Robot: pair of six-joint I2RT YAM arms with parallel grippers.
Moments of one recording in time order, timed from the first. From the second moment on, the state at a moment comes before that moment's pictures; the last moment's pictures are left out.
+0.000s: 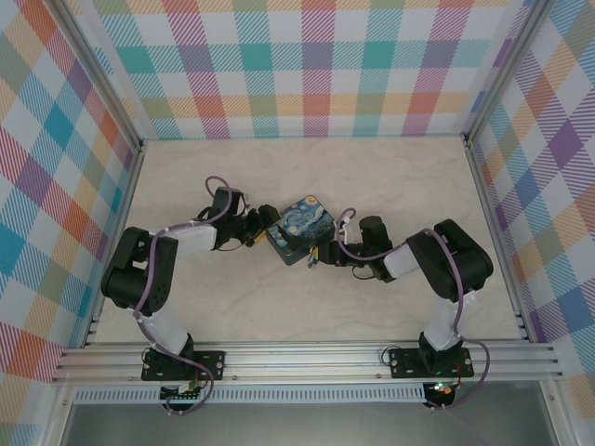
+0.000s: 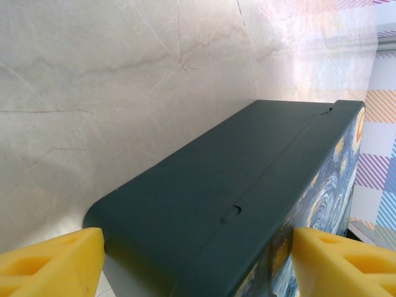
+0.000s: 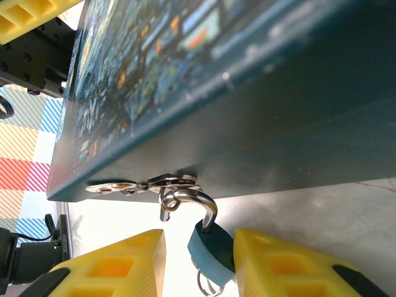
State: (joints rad) left arm -0.31 1.72 0.86 0.05 0.48 -0.92; right arm 0.48 1.84 0.56 0.70 -0.74 0.64
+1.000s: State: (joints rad) left arm -0.32 1.70 0.83 0.10 0.44 -0.95; right arm 0.48 1.88 0.56 0.83 -0.66 0.73
